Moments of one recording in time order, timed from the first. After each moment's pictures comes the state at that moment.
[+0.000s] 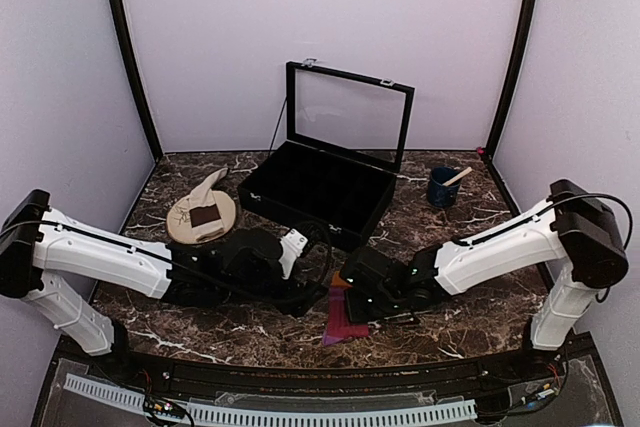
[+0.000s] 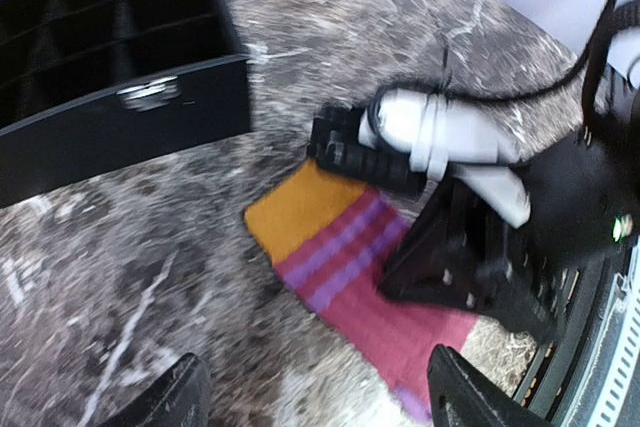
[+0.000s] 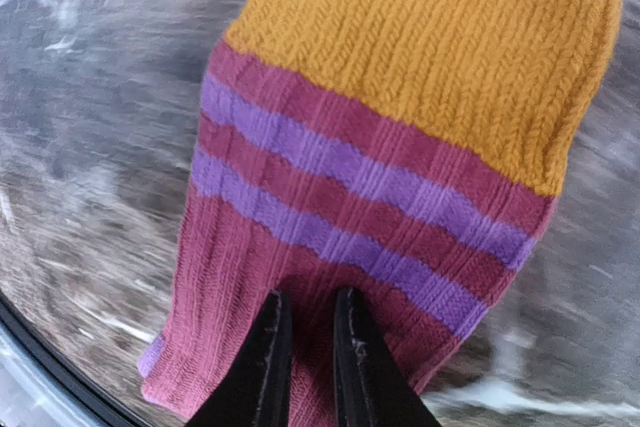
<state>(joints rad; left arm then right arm) -1.20 1.50 0.81 0.02 -0.21 -0.32 1.19 1.69 0.86 -0.25 0.16 0.92</state>
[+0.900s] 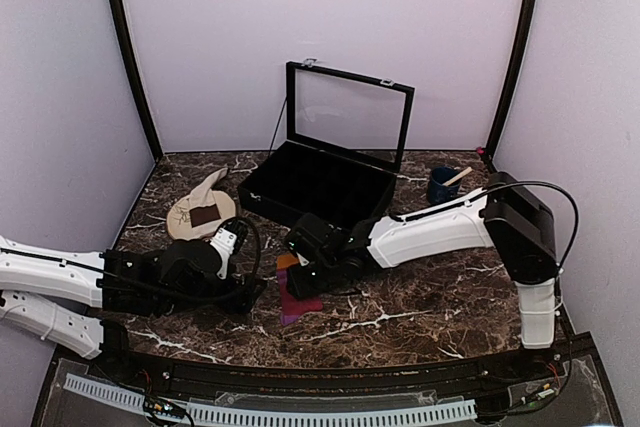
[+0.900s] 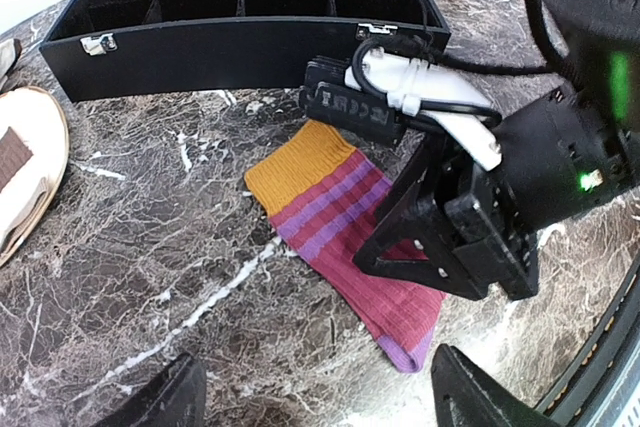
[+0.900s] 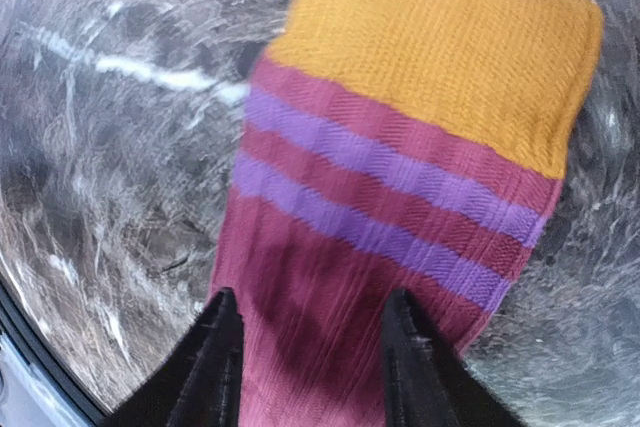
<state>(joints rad) -1.20 1.06 0.58 -0.27 -0.46 -0.52 1.15 2.07 1.39 -0.31 0.05 0.67</state>
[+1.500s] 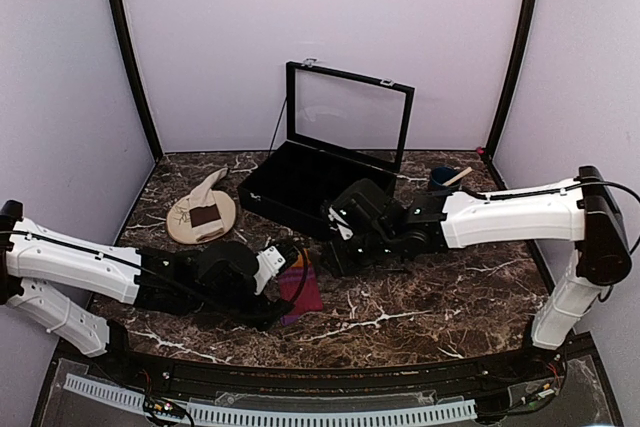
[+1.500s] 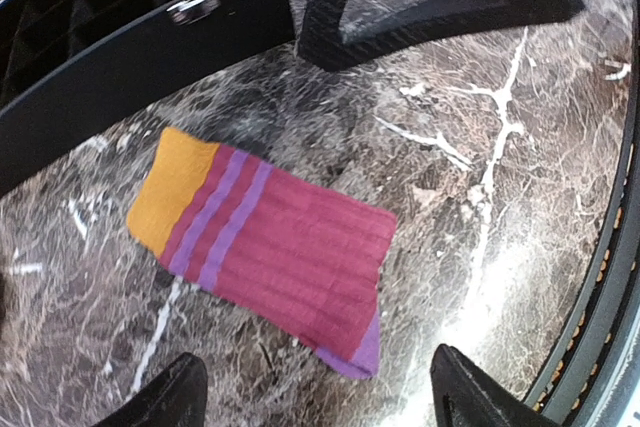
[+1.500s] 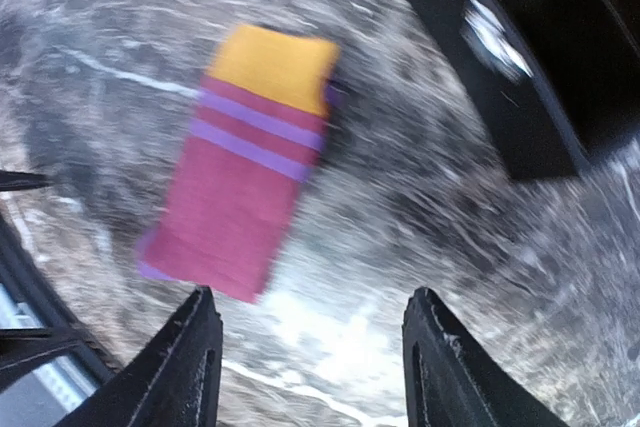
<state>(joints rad) -1.22 1.28 0.67 -0.20 -0.29 -0.20 1.10 1.69 1.21 -0.42 0.15 0.50</state>
